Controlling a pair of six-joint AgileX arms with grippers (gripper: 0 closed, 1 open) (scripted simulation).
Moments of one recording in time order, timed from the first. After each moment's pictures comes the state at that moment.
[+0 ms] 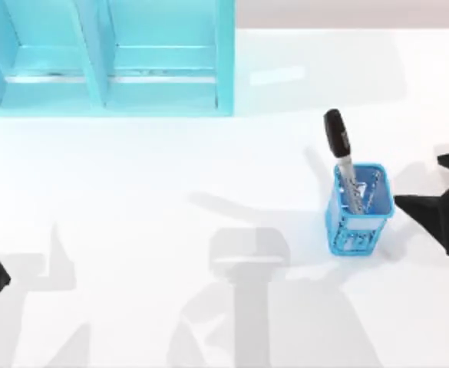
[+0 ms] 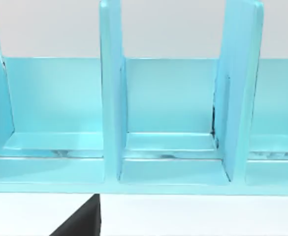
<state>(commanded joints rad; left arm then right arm) 0.00 0.00 0.00 0.00 0.00 0.00 0.03 1.29 0.59 -0.05 -0.68 -0.35</state>
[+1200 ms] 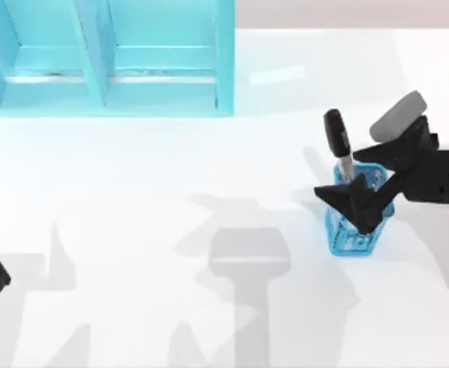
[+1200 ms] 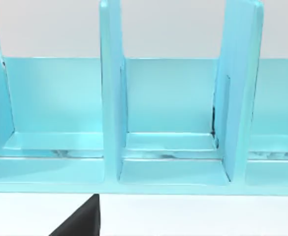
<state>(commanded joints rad) 0.00 0.00 0.00 0.00 0.00 0.00 0.22 1.75 0.74 0.30 -0.63 -0.21</state>
